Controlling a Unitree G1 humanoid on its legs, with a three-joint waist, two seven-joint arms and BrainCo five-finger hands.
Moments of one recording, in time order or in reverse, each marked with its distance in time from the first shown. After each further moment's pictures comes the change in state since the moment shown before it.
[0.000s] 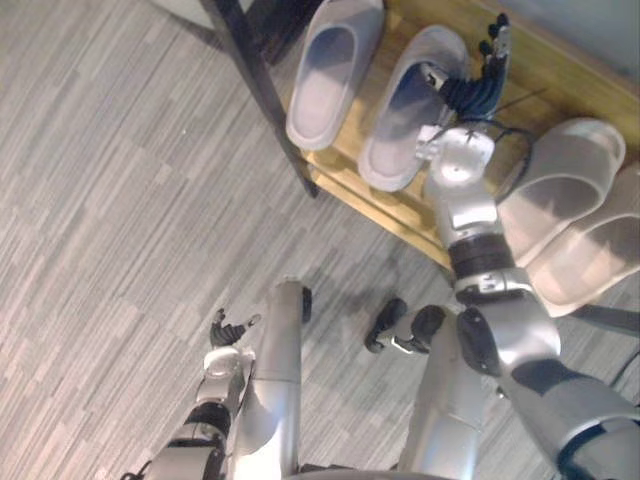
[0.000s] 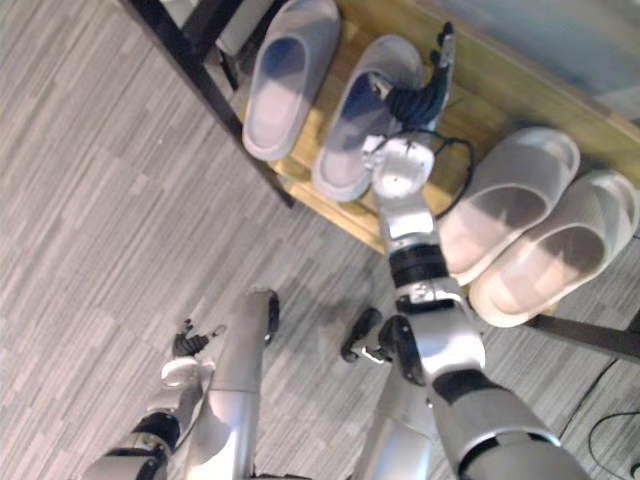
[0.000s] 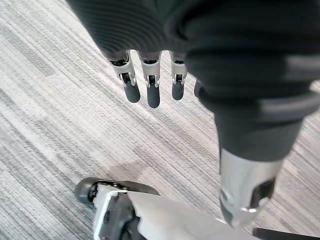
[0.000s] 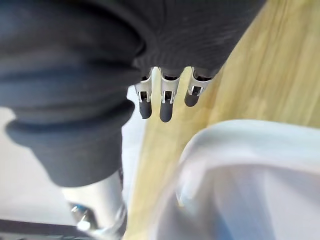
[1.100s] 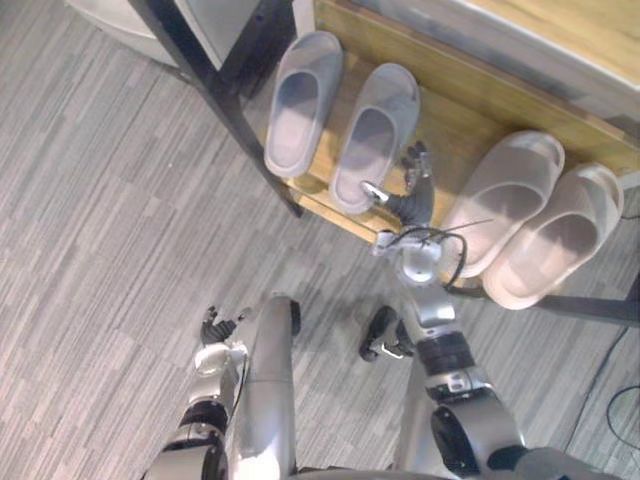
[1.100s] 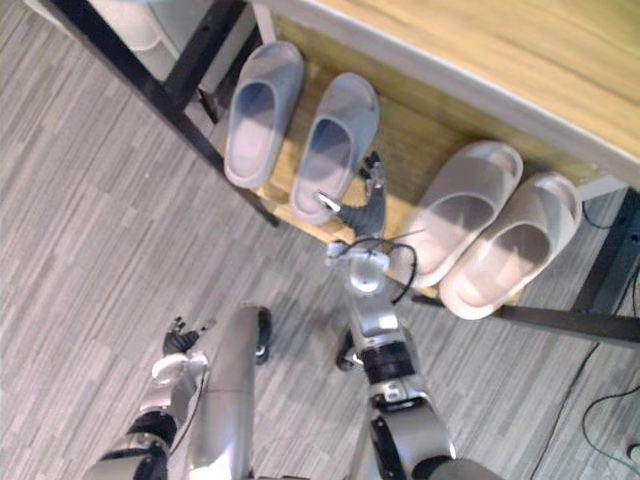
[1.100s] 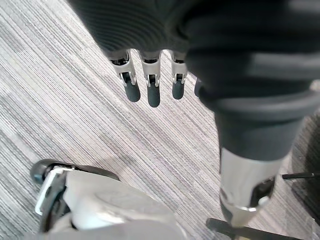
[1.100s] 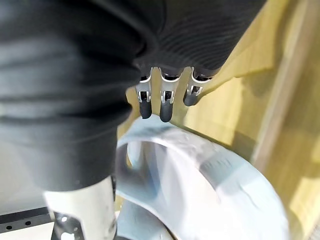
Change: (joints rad) left arm -0.015 -0.020 0.132 -0.064 -0.020 0.022 -0.052; right arm 0.438 0.225 0.076 -0.249 0.162 -0.035 0.210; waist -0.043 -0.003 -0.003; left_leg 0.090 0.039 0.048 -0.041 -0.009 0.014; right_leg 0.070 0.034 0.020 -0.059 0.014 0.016
